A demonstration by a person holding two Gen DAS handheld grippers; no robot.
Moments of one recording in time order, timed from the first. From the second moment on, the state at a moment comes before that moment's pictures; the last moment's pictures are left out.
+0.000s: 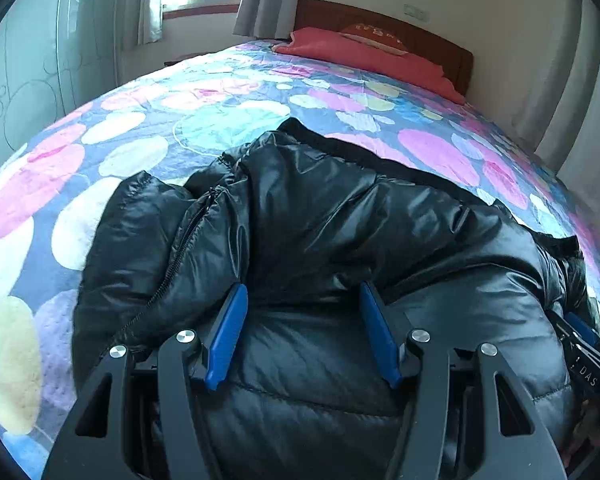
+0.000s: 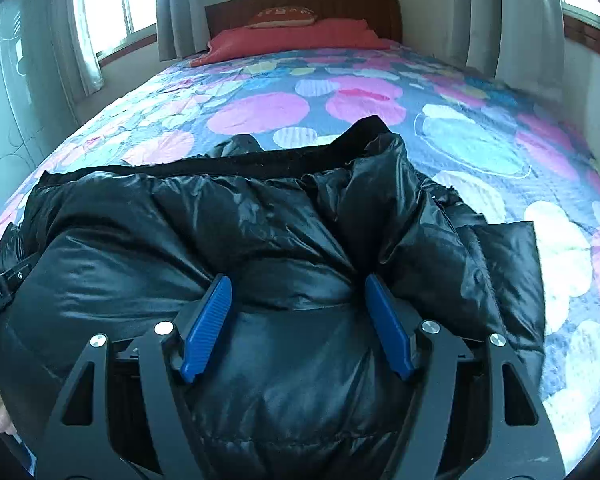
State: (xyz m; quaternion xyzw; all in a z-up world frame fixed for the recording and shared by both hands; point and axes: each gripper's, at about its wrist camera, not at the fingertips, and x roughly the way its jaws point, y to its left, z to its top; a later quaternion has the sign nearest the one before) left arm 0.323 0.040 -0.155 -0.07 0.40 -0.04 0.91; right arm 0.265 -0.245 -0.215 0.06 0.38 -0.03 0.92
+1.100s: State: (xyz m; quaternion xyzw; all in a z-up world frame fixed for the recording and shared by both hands) left arm 0.232 0.108 -0.115 -0.18 0.34 0.06 0.92; right arm 0.185 -0.289 -0.180 0.13 0.34 -0.06 0.93
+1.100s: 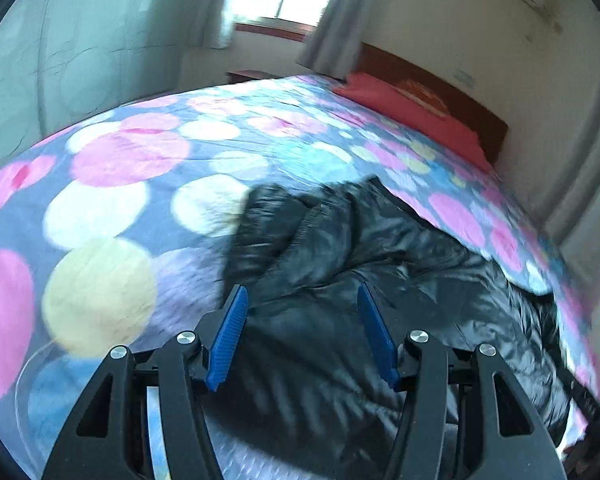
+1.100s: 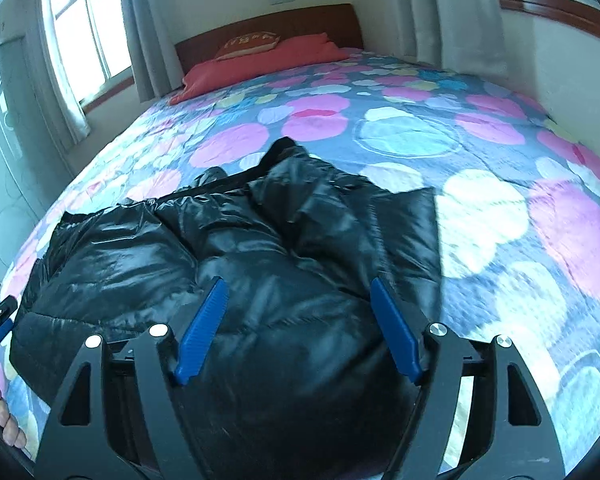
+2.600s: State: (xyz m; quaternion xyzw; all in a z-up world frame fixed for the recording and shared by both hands) left arm 0.131 0.162 -0.154 -0.31 0.39 0.00 0.87; right arm 0.070 -0.313 -0.203 0.27 0.40 0.00 0.87
